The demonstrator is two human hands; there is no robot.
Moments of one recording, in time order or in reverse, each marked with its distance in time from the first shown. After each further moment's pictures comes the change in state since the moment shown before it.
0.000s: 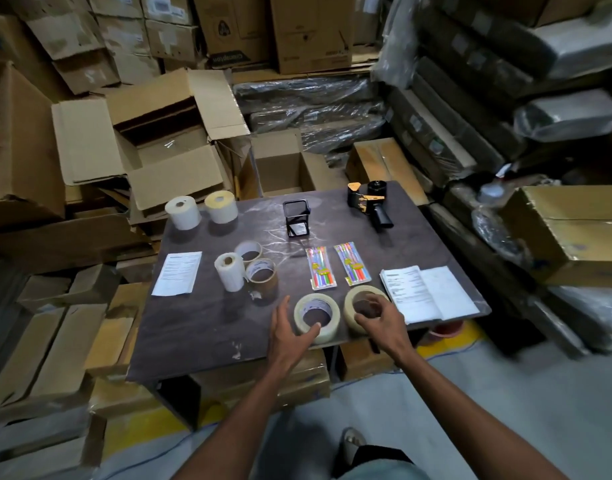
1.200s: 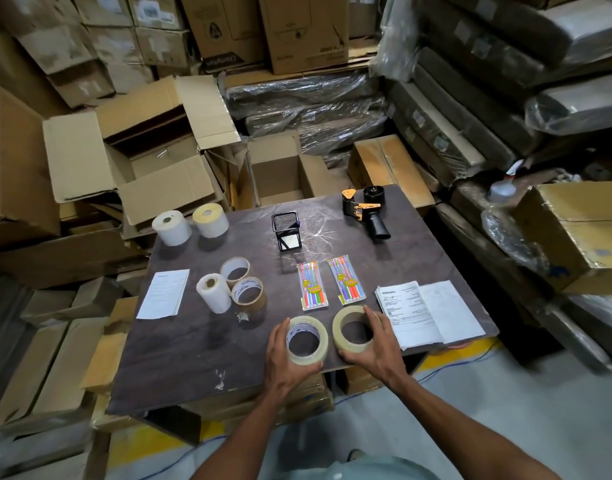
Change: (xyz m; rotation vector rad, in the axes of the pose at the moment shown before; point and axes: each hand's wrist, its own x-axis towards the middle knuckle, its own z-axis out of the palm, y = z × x) left_hand 0.021 -0.004 0.039 0.191 0.084 0.132; right_hand 0.048 0.062 0.008 -0.177 -0.027 -0.185
